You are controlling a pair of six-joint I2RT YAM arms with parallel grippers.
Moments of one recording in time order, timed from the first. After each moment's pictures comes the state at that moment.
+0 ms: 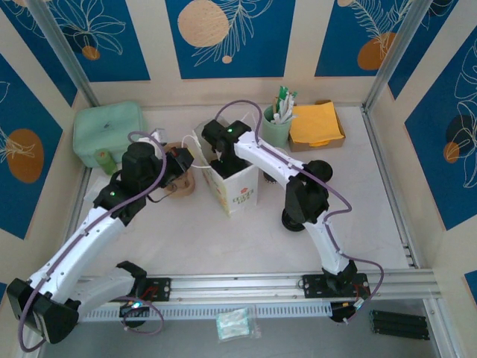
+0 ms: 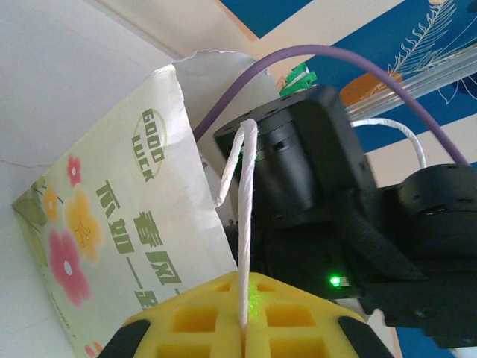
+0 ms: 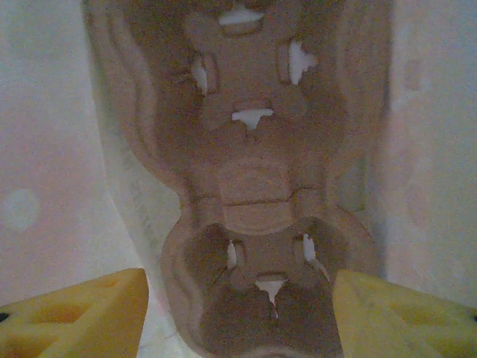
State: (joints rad) left arm -0.48 0.99 0.96 -0.32 0.13 -0.91; right arm 0.77 2.25 2.16 -1.33 -0.03 0.41
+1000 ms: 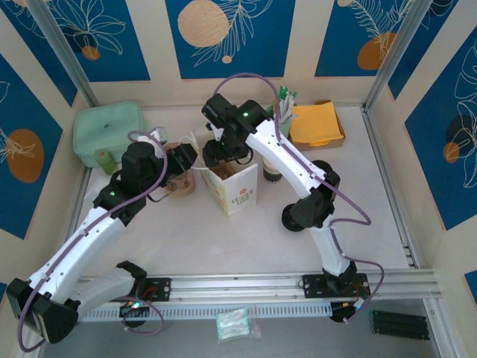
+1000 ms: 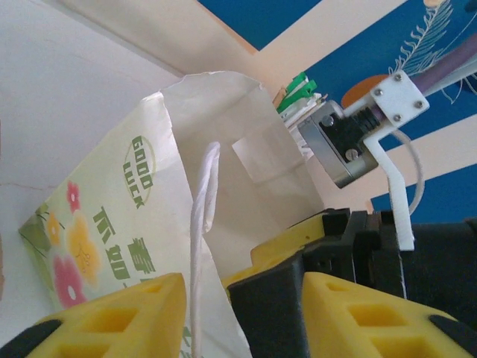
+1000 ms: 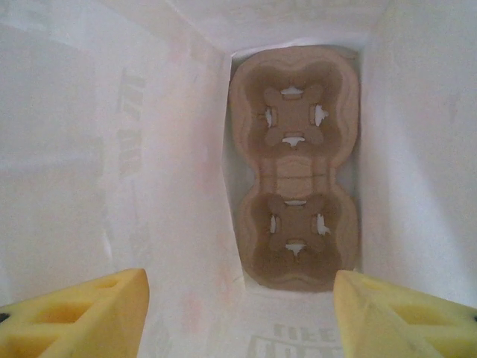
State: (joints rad) left arm -0.50 0.99 0.98 -0.31 0.10 -0.85; right arm 0.81 2.17 2.51 -1.54 -0.04 0.38
